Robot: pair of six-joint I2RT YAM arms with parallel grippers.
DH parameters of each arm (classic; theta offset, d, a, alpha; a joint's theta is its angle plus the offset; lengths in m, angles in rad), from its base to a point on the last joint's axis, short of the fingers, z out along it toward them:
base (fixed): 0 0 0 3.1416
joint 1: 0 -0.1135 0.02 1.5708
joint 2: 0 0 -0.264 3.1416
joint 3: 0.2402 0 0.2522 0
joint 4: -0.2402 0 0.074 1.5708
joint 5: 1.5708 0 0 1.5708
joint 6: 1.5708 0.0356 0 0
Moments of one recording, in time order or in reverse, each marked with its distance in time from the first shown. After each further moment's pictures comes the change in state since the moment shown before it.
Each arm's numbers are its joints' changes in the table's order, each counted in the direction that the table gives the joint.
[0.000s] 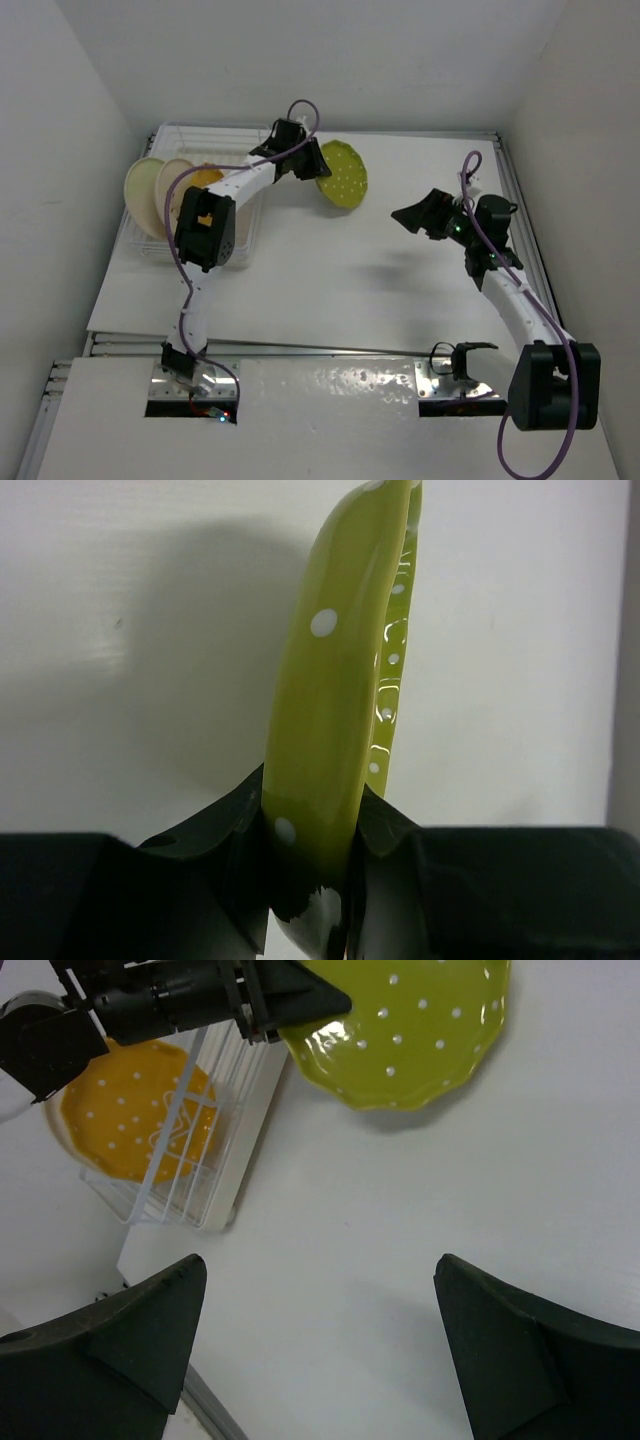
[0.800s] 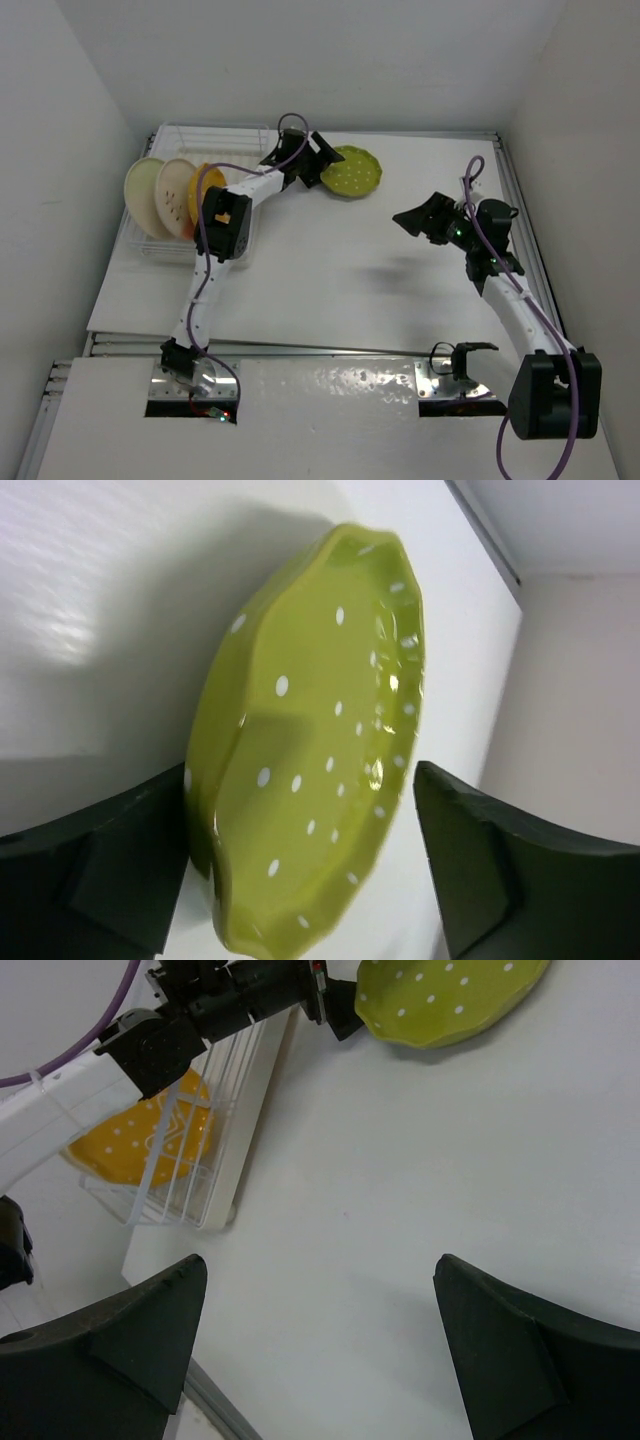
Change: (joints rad) left arm -0.023 0.283 0.147 0.283 -0.014 -0.524; right arm 0.000 -0.044 -0.045 -0.031 0.027 0.045
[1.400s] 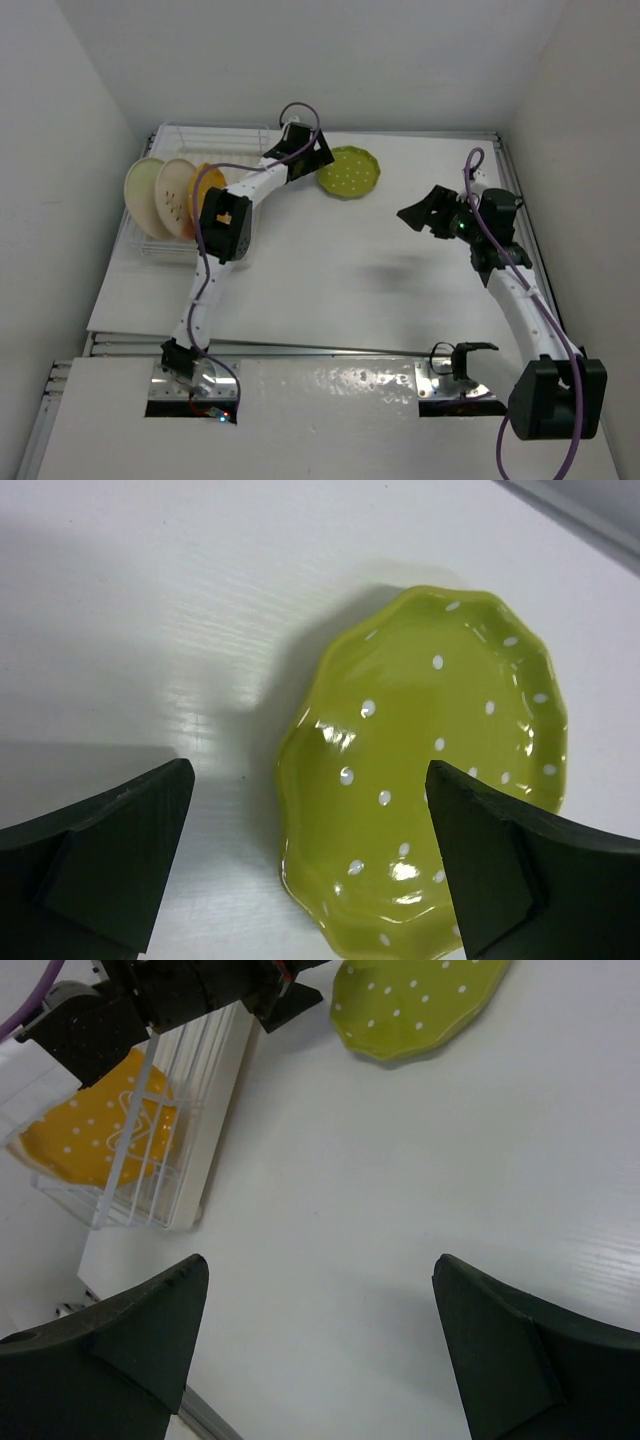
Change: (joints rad) left arm 0.027 -0.012 0.119 -0.226 -0.335 0.310; right arm 0.000 -0.001 0.129 -0.192 0.062 -0.117
